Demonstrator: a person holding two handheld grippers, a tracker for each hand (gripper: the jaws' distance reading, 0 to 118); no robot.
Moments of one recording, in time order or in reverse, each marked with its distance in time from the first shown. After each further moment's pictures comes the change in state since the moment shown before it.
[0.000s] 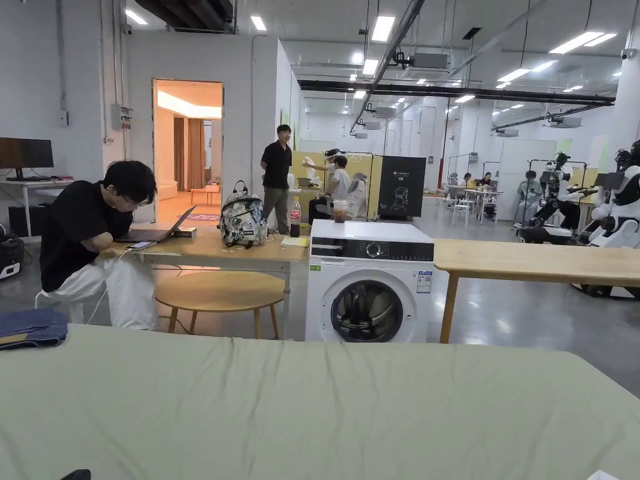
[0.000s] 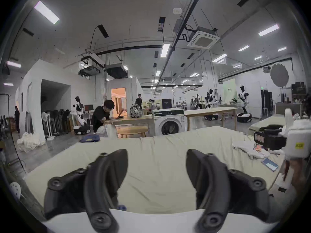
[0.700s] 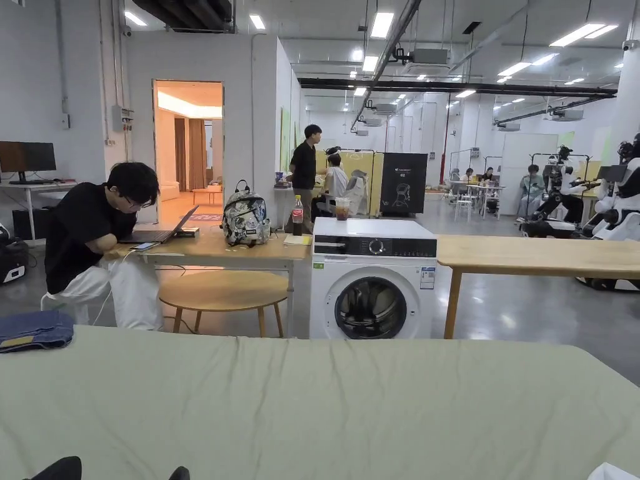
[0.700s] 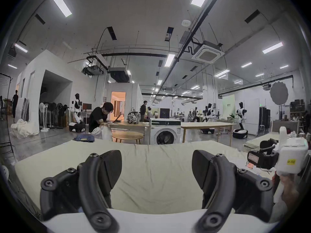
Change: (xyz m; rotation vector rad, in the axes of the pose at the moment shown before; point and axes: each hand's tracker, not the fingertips) left arm -0.011 0.010 0.009 0.084 -0.047 0.142; right arm -0.007 0.011 0.003 0.026 0.001 -0.005
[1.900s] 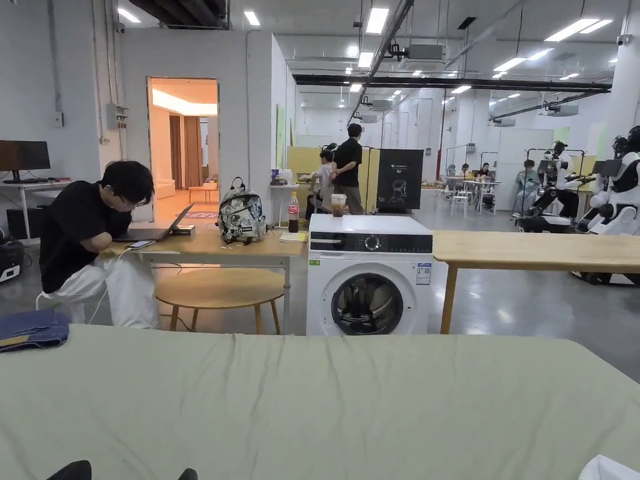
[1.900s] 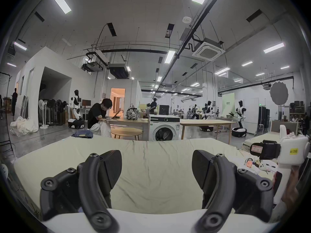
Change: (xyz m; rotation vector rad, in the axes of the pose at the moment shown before) left arm 0.006 -0.005 -0.007 -0.035 -0.008 0.010; right arm 0.025 0.001 -0.004 -0.071 0.002 -0.294
